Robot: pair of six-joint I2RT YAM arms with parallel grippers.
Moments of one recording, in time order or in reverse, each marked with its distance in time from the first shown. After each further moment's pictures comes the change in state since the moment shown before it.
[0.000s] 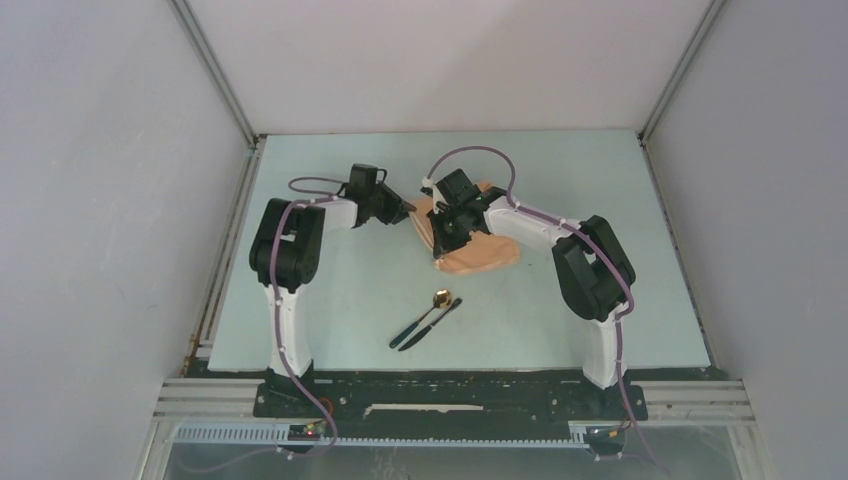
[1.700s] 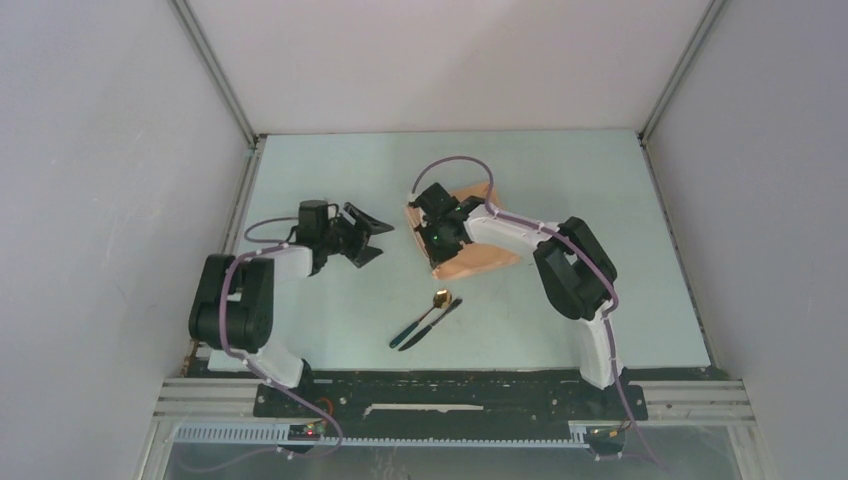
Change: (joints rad) left arm 0.183 -0.565 -0.603 0.095 0.246 0.004; right arm 0.110 0.087 0.058 -0.072 0.206 0.014
